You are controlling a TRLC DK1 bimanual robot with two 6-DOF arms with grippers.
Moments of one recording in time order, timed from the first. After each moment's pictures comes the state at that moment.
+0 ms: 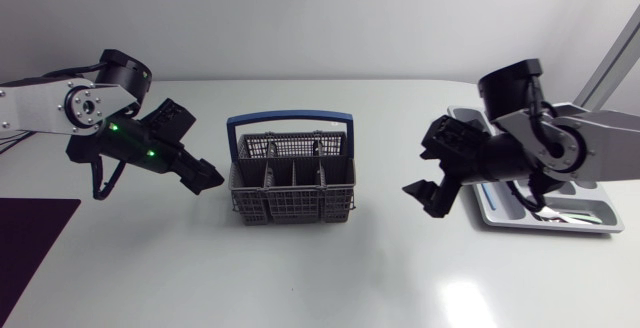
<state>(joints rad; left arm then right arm) -0.11 1.59 1.01 -0.53 0.29 0.47 0.25 1.43 0.82 -0.29 -0.19 -0.73</state>
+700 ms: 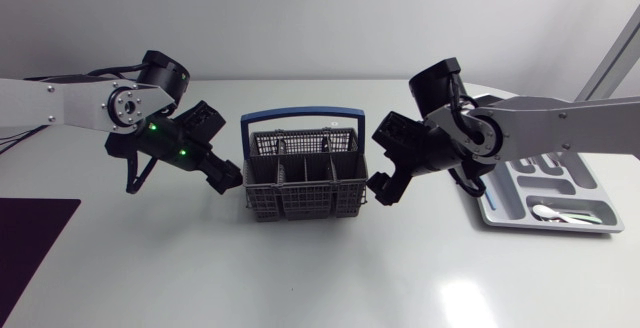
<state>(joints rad) -0.23 1.68 1.08 -0.49 0.22 0.45 0.41 1.64 0.97 -0.25 -0.09 -0.57</state>
